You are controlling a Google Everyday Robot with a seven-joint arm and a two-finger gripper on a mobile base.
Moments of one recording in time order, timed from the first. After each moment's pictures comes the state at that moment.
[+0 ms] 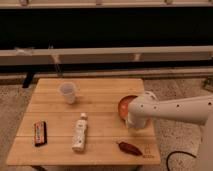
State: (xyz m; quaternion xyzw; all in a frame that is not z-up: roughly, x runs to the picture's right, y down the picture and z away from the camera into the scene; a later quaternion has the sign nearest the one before) arm 0.135 0.220 0.798 -0.23 0.22 0.72 0.61
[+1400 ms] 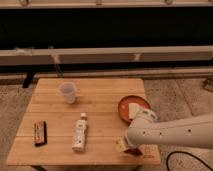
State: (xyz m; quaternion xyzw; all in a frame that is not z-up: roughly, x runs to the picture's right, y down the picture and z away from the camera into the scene) arm 0.115 0.276 0.727 -0.26 0.13 0.52 0.80
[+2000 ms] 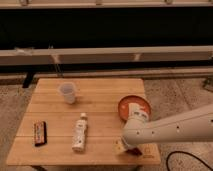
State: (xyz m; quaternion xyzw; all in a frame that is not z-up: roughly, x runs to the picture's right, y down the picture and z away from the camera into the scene) arm 0.112 0.290 0.754 -0.26 0.17 0.50 0.81
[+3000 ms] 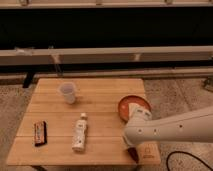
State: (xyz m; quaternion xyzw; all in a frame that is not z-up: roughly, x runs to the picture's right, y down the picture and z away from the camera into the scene) arm 0.120 0.271 0.739 -0.26 0.16 0.54 0.79
